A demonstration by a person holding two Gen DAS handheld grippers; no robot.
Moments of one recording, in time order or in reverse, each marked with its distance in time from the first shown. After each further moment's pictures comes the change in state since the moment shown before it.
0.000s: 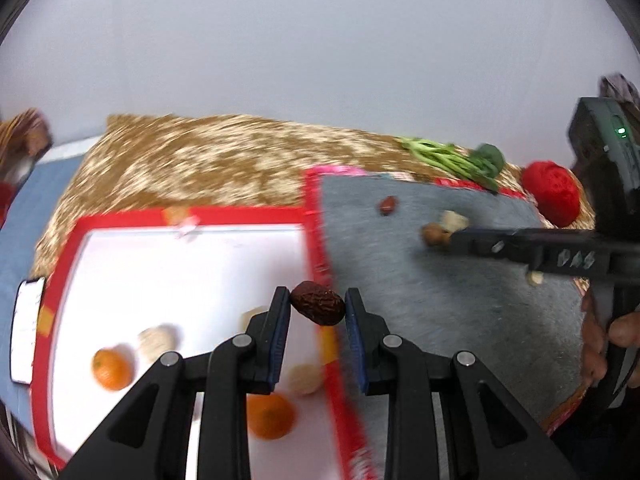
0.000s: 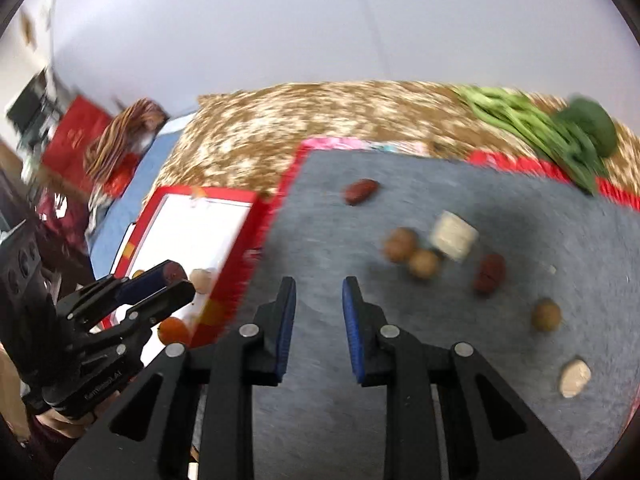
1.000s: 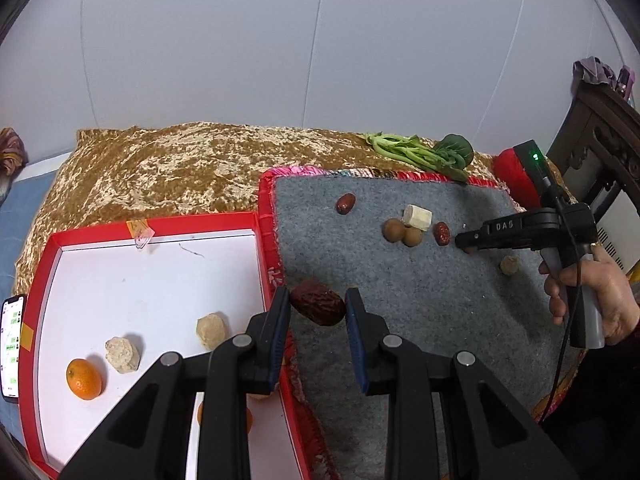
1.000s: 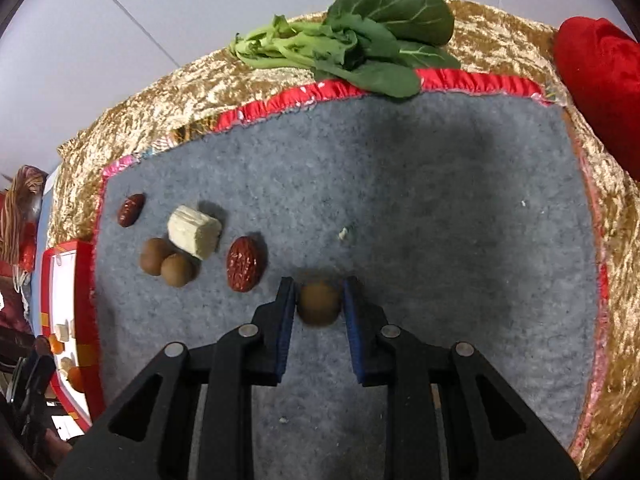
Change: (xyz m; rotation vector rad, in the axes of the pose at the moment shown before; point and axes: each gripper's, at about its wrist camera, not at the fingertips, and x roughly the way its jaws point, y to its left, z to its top) left arm 0.004 -0.032 -0.002 0.072 -0.004 -0.087; right arm 0.005 -0.149 -0.015 0.380 0.108 -0.269
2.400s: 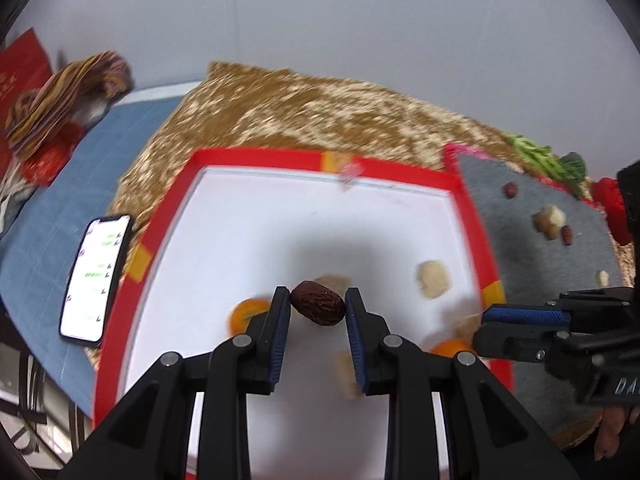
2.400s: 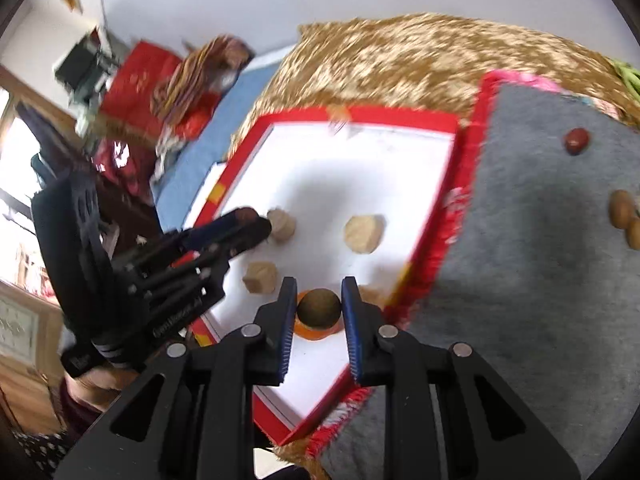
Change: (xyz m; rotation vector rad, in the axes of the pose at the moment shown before) left arm -0.018 0.120 -0.037 -0.200 0.079 0.285; right arm 0.007 0.251 -0.111 -0.515 0.101 0.472
